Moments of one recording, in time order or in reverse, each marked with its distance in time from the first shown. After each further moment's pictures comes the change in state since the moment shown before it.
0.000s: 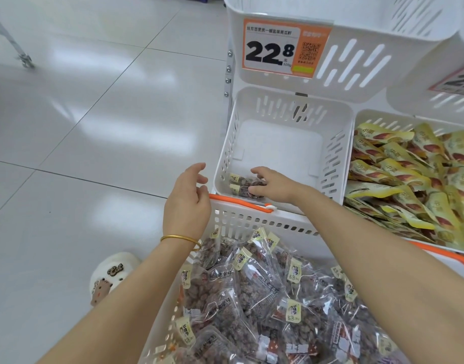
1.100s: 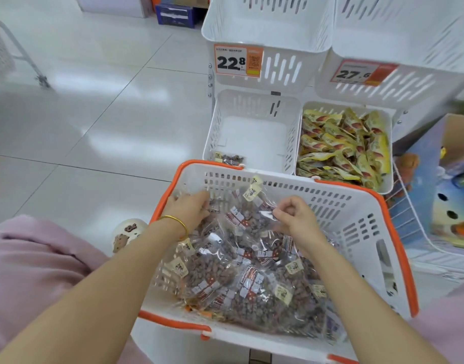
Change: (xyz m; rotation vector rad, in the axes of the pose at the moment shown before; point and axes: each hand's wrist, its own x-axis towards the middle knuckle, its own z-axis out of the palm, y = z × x) left_hand -0.109 0.026 -0.047 0.685 -0.553 0.135; right_hand -0.244 0.024 0.077 0.748 0.497 0.085
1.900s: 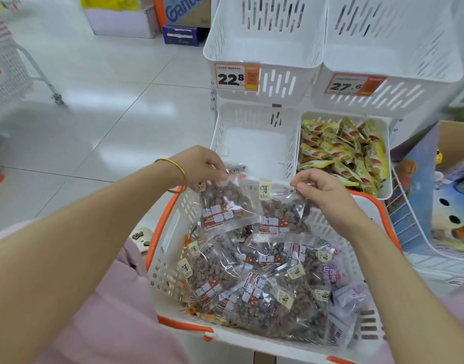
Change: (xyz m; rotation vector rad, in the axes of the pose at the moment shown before) left_hand 0.005 0.044 -0.119 -0.367 -0.073 0.096; right_hand -0.014 -0.075 -0.052 -0.086 -0.147 -0.304
